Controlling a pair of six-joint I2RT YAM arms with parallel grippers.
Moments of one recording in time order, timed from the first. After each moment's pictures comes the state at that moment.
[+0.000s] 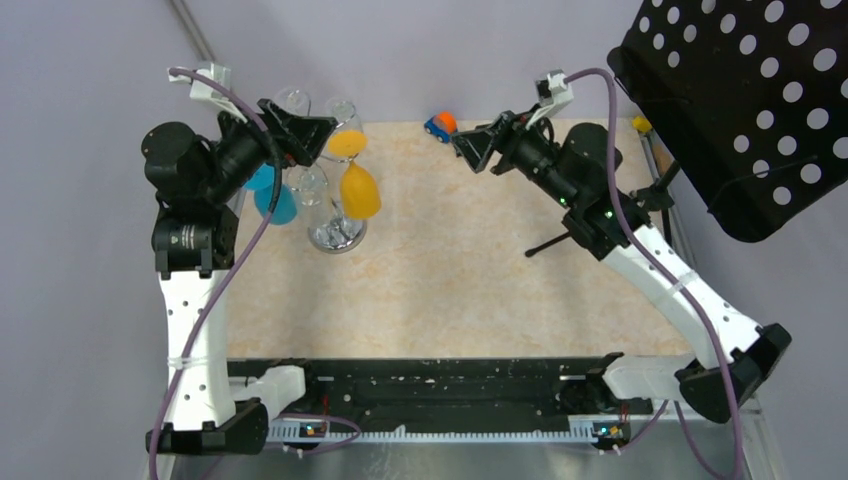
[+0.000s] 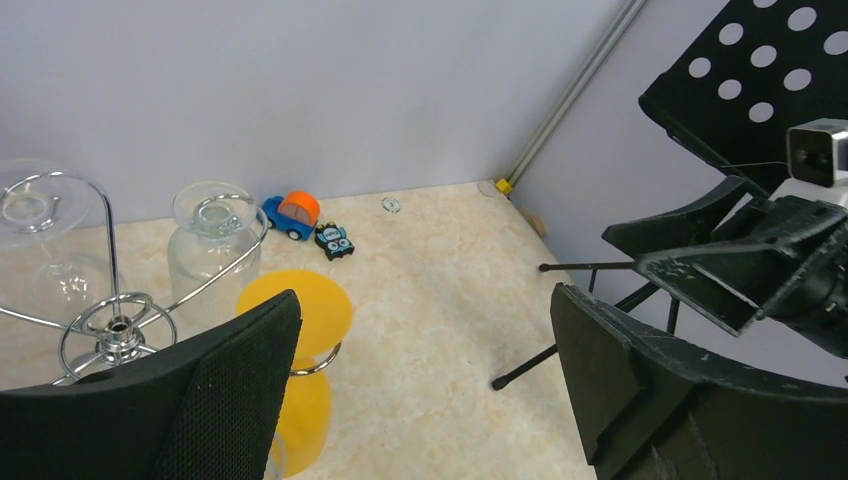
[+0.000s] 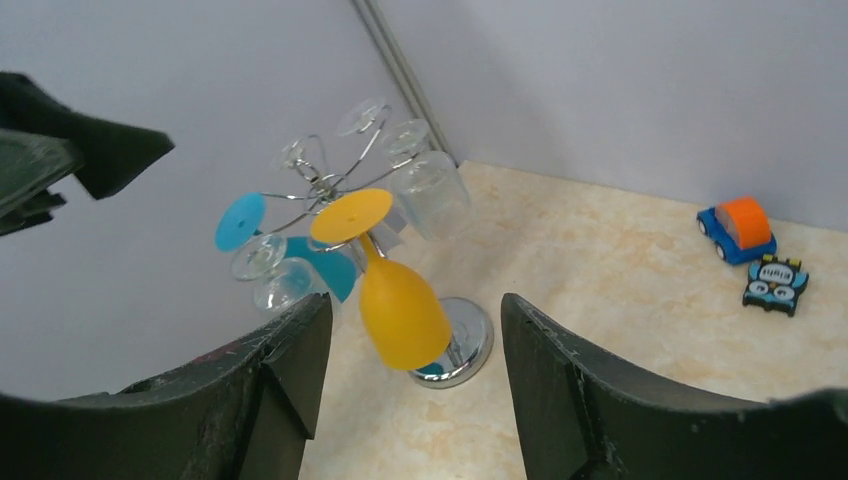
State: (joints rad) left arm 0.03 1.08 1.59 -0.39 0.59 -0.46; right arm 0.65 1.22 1.37 -0.02 -0.12 0.39
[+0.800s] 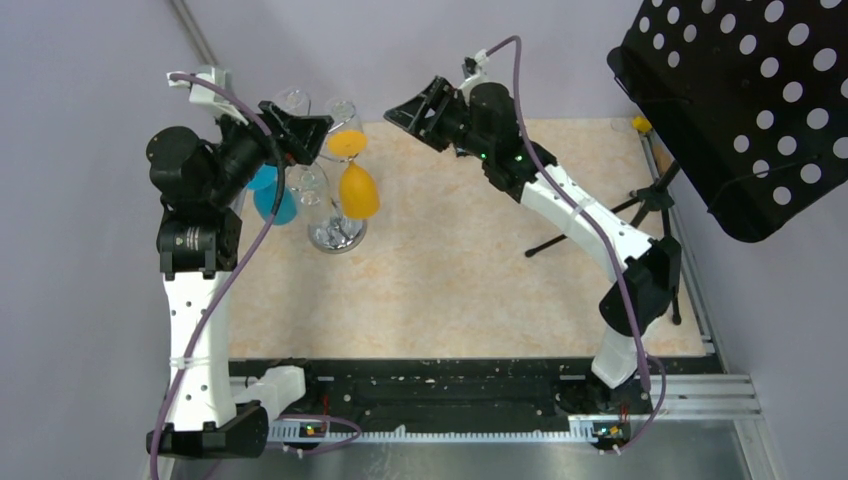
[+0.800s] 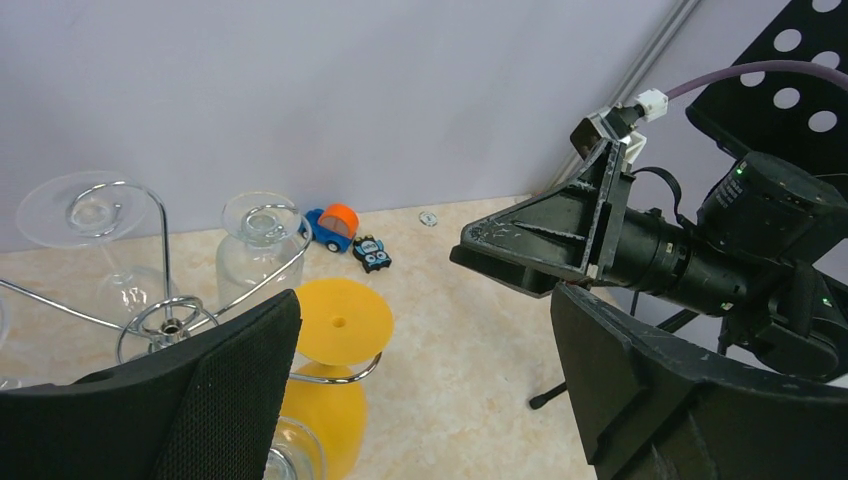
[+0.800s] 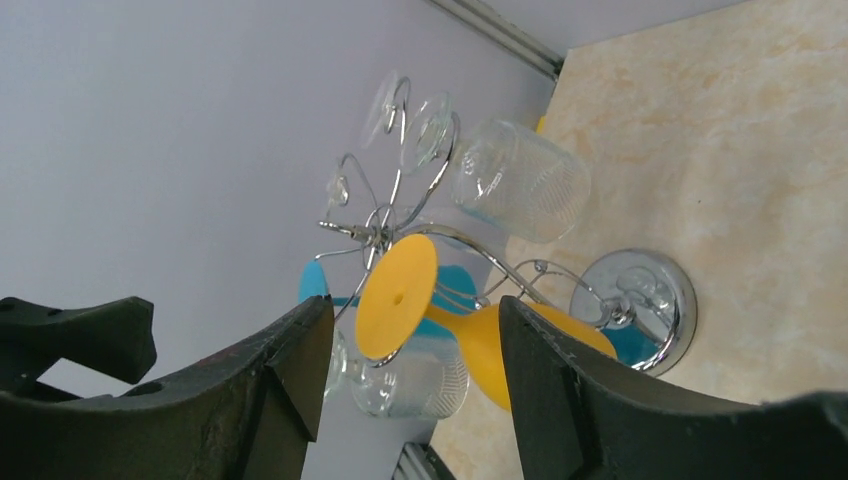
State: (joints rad) left arm 0.03 1.07 1.53 -0.34 0.53 -0.42; right arm 0.69 1.75 1.77 -0.07 -0.13 0.95
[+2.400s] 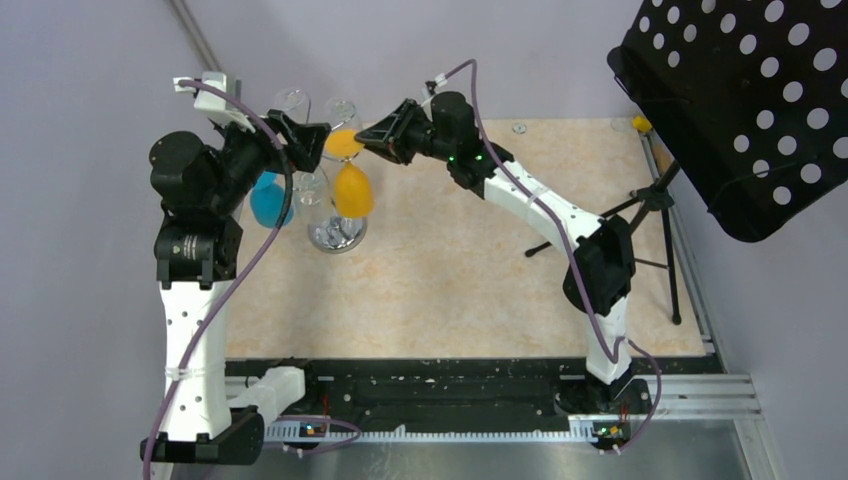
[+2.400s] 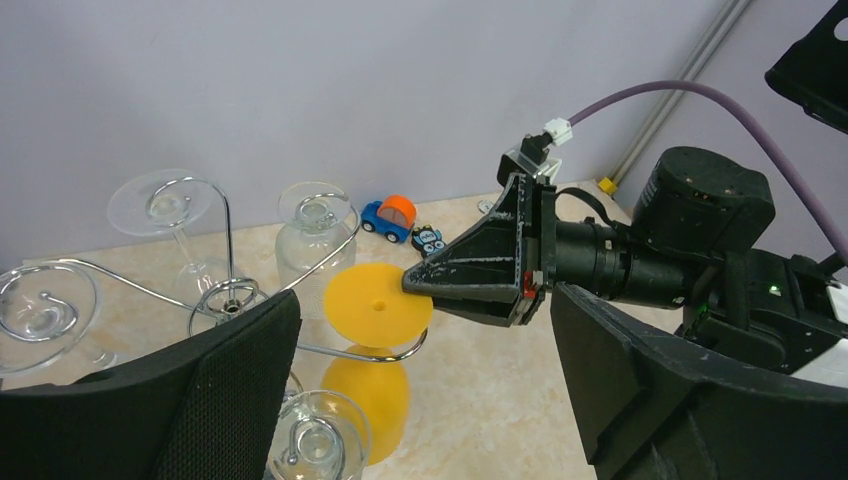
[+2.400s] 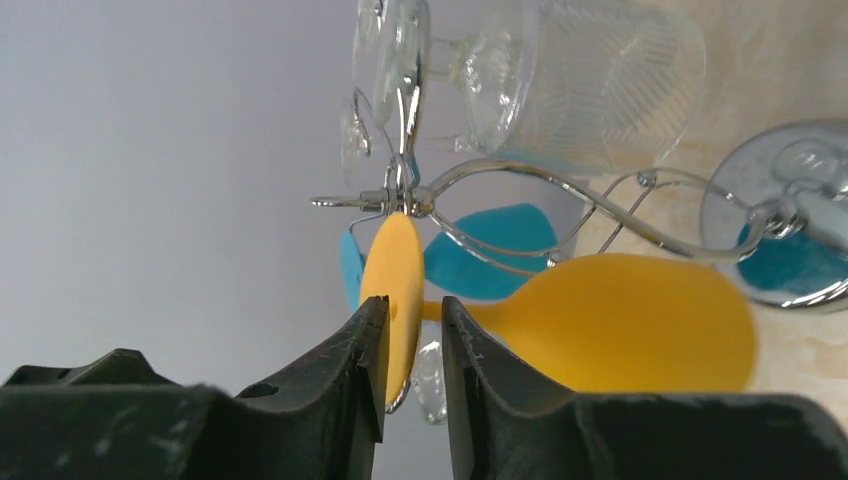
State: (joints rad) left arm -0.02 1.04 1.55 -0.43 0.39 -0.26; right arm 0.74 1.99 1.90 -0.02 -0.31 1.31
